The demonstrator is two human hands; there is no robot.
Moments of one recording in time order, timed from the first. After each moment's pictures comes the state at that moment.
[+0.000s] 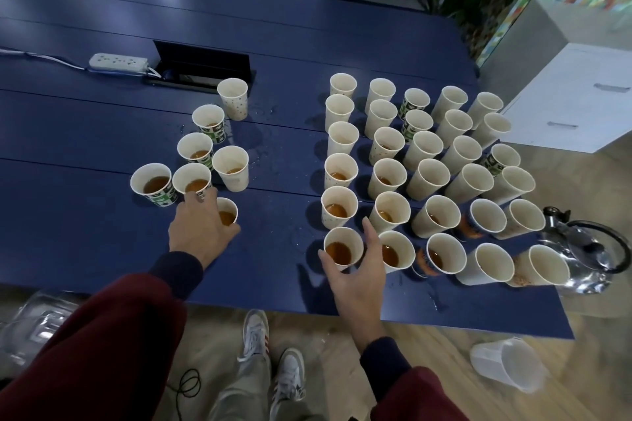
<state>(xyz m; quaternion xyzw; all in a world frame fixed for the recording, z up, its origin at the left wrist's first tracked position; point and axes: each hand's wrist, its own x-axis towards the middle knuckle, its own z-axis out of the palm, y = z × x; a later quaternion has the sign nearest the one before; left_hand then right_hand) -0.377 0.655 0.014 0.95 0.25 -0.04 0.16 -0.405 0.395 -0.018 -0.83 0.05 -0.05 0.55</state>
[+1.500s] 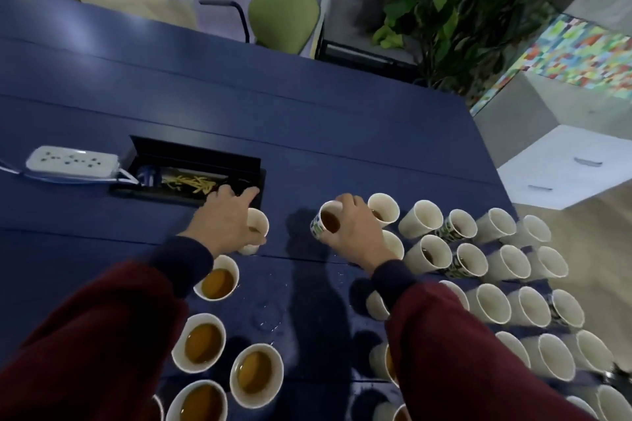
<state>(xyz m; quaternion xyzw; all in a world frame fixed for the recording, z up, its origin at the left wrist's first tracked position) -0.041 0.815 0.044 0.97 0.05 -0.16 0.19 0.003 0.574 0.034 -0.98 -0.10 0.08 0.16</state>
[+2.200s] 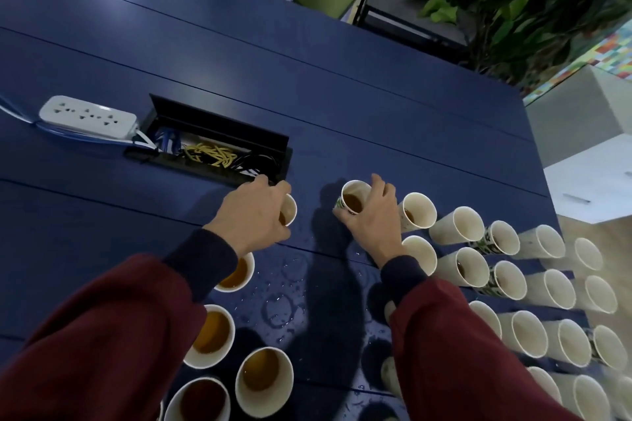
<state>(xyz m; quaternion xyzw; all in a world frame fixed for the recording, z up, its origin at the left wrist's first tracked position) -0.038 0.803 0.038 0.97 0.03 -0.13 0.19 0.035 0.591 -0.004 -0.98 -0.04 0.04 0.21</state>
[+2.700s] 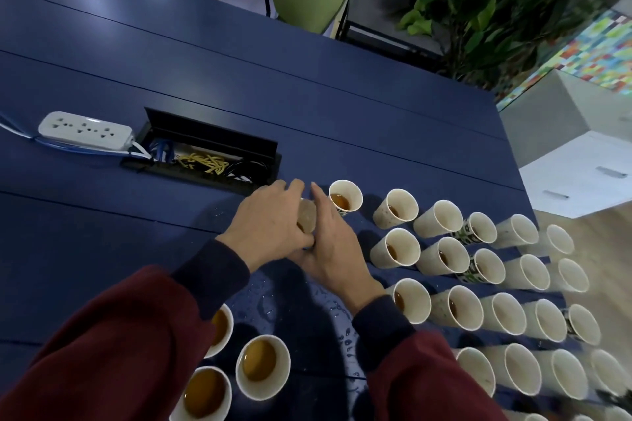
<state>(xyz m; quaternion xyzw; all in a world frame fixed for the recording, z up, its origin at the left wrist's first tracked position) -0.058 0.768 0.073 0.97 0.00 -0.06 0.24 -0.050 0.621 0.029 -0.92 -0.25 0.05 0.29</state>
